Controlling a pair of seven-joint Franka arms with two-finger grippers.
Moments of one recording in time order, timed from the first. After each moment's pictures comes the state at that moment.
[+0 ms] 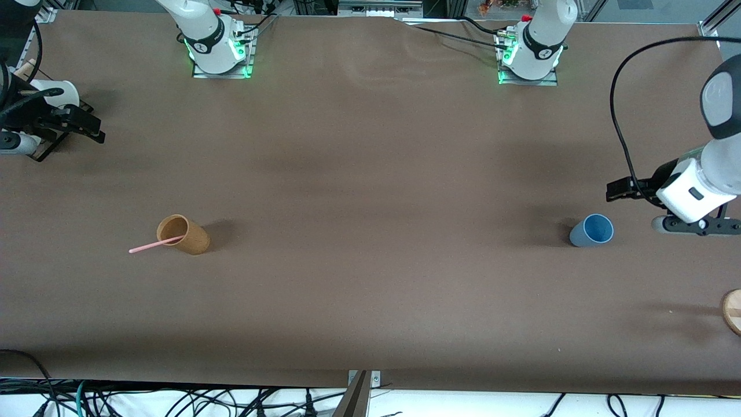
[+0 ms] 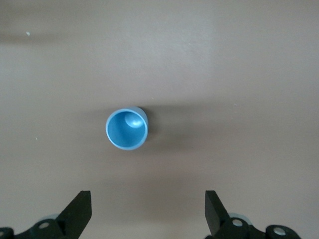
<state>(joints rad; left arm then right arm) 0.02 0.30 0.01 -1.53 0.03 1.69 0.08 -0.06 -0.05 0.01 -1.74 0.00 1.64 -0.04</state>
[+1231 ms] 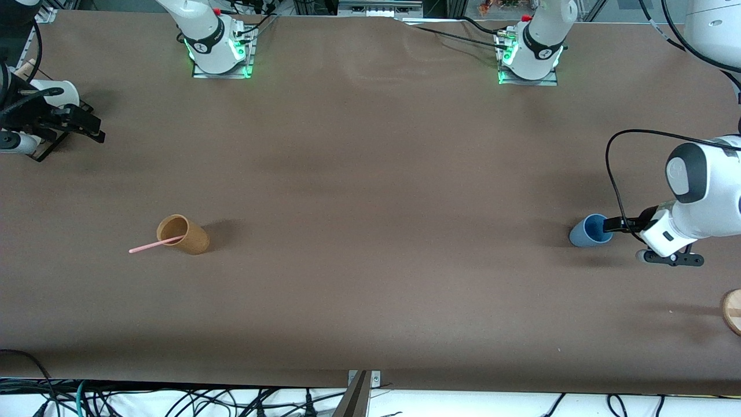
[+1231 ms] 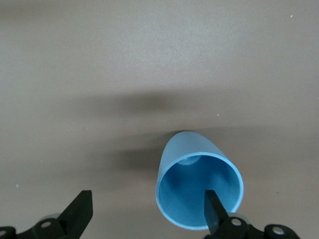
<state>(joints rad) 0.17 0.49 0.02 -1.74 0.03 2.11 0.24 -0.06 -0.05 0.01 -1.73 0.00 1.64 -0.04</state>
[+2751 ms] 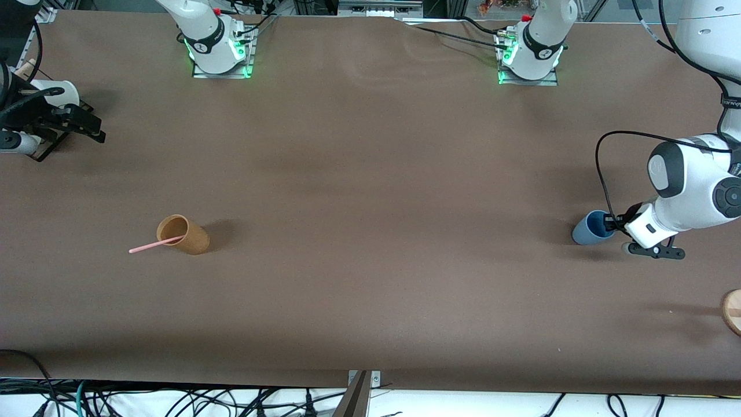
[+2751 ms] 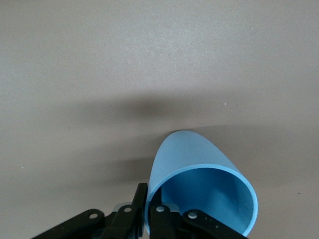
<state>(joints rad) 0.17 0.48 0.02 -1.85 0.03 2.22 0.28 -0.06 -0.05 0.01 -1.73 0.00 1.64 -0.04</state>
